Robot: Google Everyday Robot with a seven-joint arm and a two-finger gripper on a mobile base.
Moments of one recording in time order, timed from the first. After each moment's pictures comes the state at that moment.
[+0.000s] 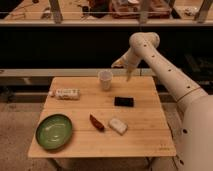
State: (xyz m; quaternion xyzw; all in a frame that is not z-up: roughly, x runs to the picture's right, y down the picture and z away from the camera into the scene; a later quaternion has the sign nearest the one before) arm 0.107 -0.104 0.823 -0.12 -0.23 -0.36 0.90
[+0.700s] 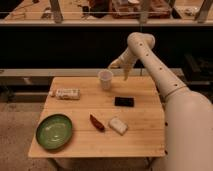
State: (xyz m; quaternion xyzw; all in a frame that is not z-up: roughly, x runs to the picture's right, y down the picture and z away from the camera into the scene) arm 0.083 -0.094 0.856 -0.09 -0.26 -0.46 0.85
